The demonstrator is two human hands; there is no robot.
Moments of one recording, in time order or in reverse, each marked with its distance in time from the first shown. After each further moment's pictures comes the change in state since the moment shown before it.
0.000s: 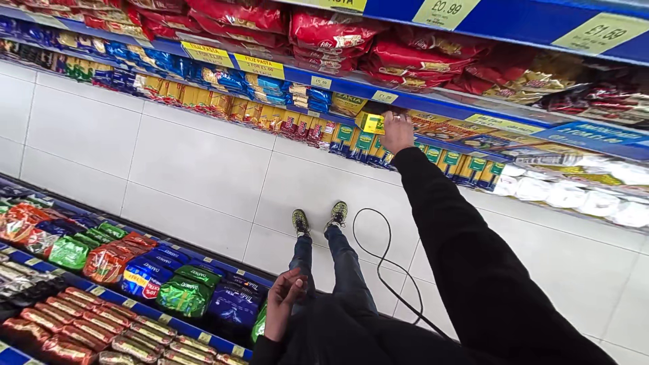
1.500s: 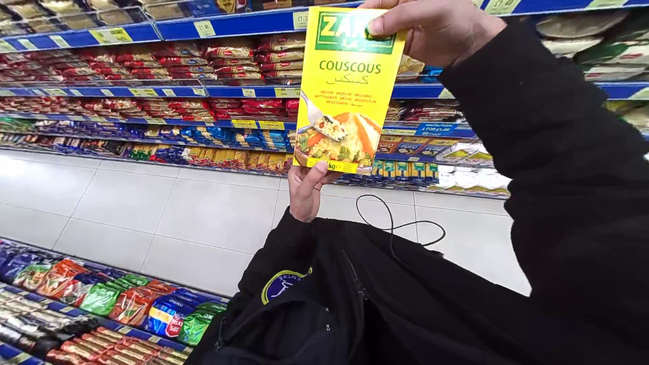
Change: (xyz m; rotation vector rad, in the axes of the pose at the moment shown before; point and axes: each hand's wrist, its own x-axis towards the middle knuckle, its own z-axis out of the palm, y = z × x) left_hand -0.184 0.243 0.111 -0.559 -0.722 0.807; right_hand -0.318 -0.157 -0.545 1.149 -0.054 -0.664
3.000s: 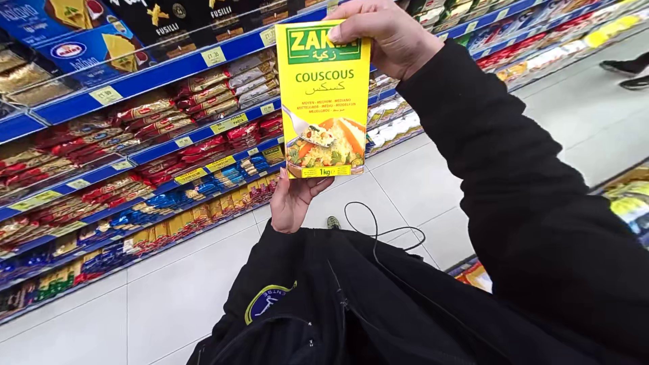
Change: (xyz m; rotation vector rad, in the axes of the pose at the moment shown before) left_hand 0.012 0.035 -0.046 -0.408 -0.564 -0.560; right_hand -0.081 -0.037 0.078 -0.098 0.583 0.036
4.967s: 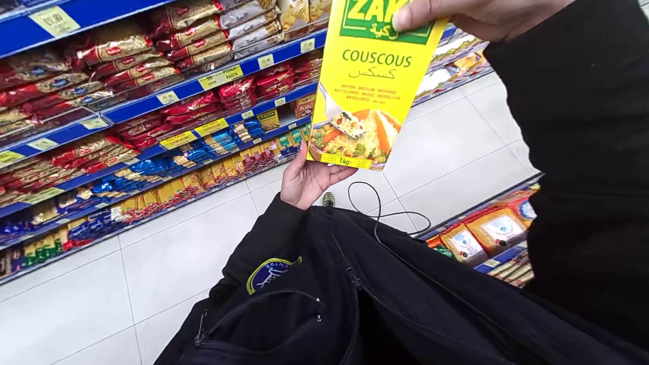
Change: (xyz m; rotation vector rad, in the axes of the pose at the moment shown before) left_hand -0.030 -0.002 -0.020 -0.309 -0.006 -0.346; right_hand -0.056 -0.013 0.023 -0.293 -0.031 0.167
